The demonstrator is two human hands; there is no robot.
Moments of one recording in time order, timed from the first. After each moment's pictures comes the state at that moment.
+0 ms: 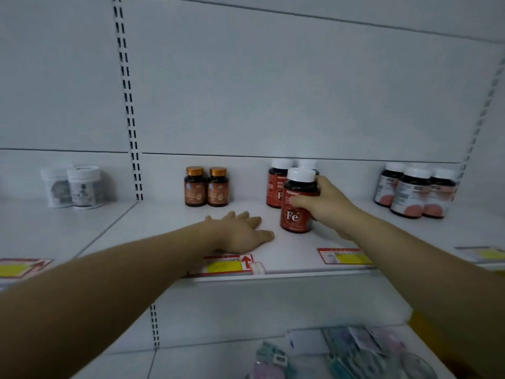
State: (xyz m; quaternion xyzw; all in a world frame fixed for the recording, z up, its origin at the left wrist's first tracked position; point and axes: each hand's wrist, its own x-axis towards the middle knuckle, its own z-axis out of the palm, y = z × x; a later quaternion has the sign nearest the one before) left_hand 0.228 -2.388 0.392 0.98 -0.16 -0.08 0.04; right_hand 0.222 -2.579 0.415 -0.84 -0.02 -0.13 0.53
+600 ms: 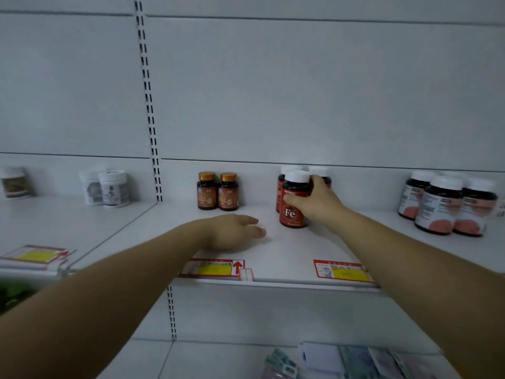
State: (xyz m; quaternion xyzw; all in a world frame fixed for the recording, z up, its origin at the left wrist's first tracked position) left_hand 0.218 -2.380 0.407 0.97 -0.12 -0.08 0.18; right_hand 0.262 -2.581 0.422 -0.88 -0.04 -0.12 0.45
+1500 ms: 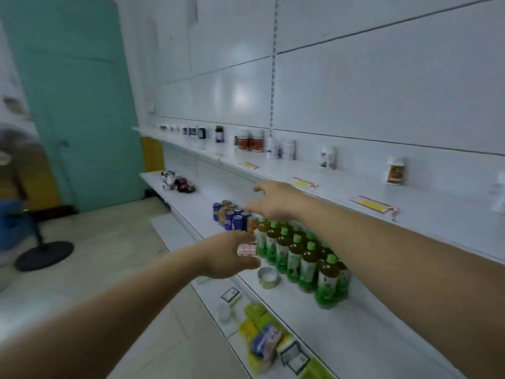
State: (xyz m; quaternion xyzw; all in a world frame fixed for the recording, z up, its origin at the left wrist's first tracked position) left_hand -0.173 -1.812 0.353 0.94 0.27 0.04 0.19; right_hand -0.027 -1.859 0.413 -0.81 -0.56 0.07 0.18
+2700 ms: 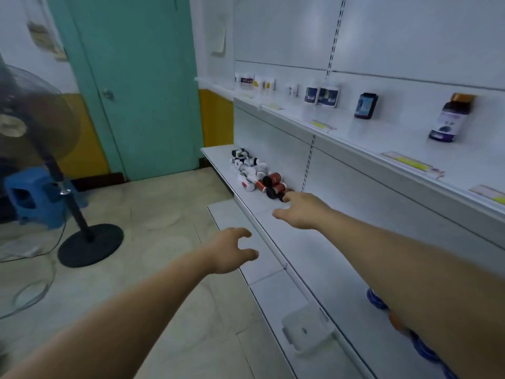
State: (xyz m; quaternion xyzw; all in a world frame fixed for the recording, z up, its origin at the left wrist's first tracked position) left_hand -0.219 -0.859 0.241 0.85 0.43 0.04 0.28; right_hand -0.016 -0.884 0.284 -0.81 -0.57 0.13 0.08
